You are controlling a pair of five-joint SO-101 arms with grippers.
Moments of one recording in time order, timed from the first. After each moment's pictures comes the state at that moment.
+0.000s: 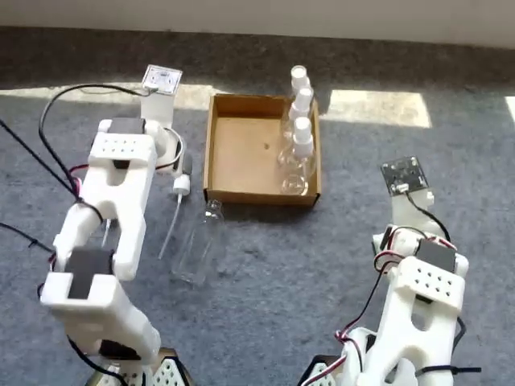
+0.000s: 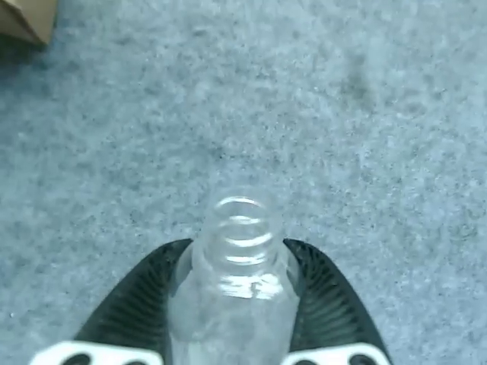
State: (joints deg) left arm -4.6 11.4 7.6 61.0 -1.7; right arm 17.8 -45.0 59.8 52.1 36.7
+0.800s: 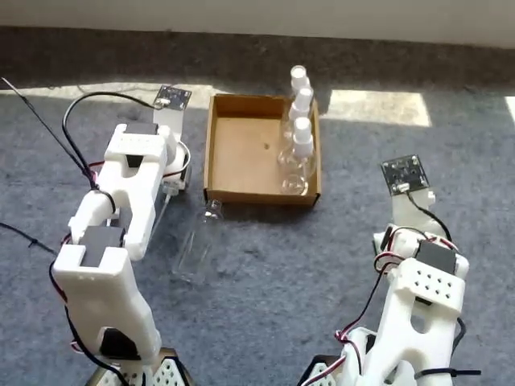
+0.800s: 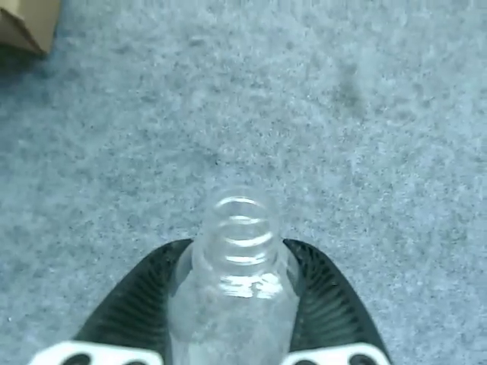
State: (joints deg) left arm -3.5 21.1 5.6 60.8 -1.8; right arm 17.8 -46.0 59.8 52.1 36.7
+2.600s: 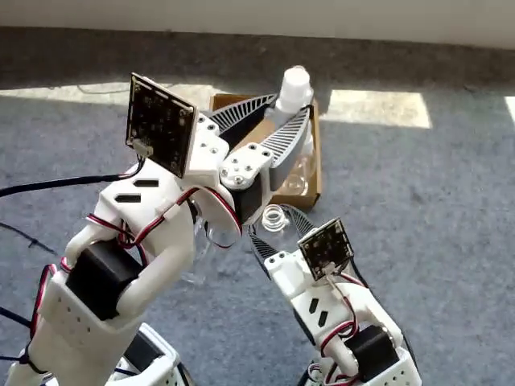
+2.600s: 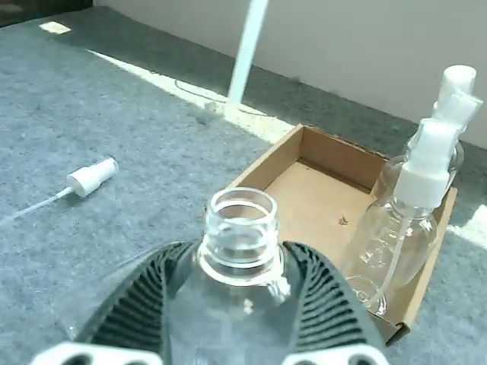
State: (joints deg) left arm 34.2 -47.5 12.7 47.0 13.1; right arm -34.5 -104.6 82.4 45.2 6.1
